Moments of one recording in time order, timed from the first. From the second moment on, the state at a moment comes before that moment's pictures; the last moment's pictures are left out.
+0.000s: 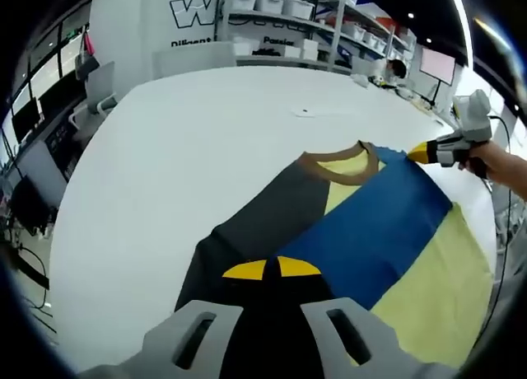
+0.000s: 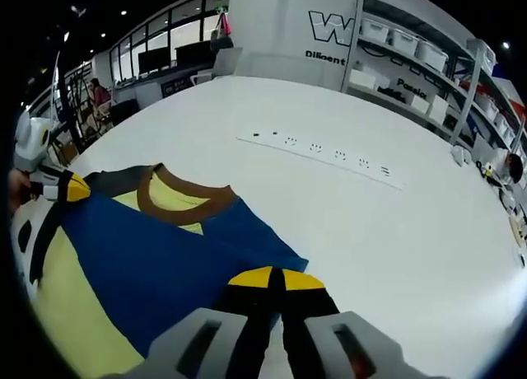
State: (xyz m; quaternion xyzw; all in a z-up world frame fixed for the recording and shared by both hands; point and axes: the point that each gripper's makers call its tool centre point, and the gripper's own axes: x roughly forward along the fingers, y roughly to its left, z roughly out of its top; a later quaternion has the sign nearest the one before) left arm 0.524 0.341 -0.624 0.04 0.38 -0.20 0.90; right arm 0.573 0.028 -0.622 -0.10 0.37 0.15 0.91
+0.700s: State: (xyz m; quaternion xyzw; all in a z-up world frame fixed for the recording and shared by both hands) left arm 0.481 0.347 -0.578 0.04 0.33 -0.20 0.92; right arm 0.543 0.044 -0.577 -0.06 0.30 0.17 0.94
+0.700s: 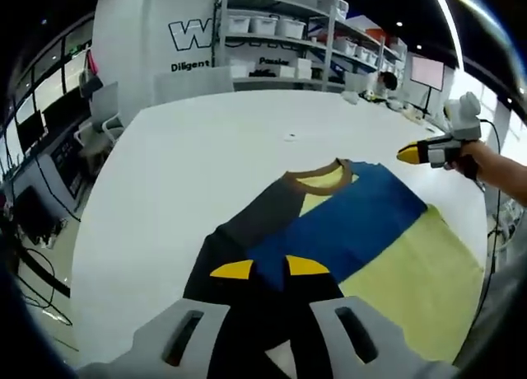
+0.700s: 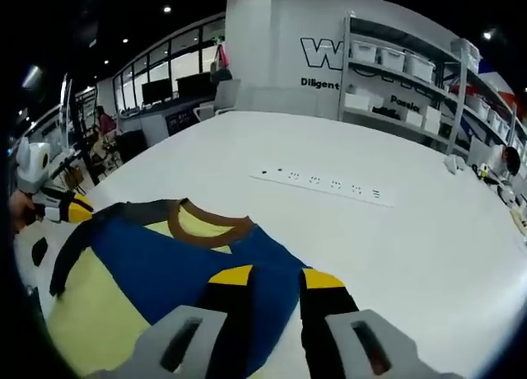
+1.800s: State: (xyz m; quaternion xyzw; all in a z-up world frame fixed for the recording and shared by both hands) left arm 0.374 0.369 -0.585 0.01 0.34 -0.17 0.93; right arm 0.469 0.070 -0.573 -0.05 0.30 0.20 0.93
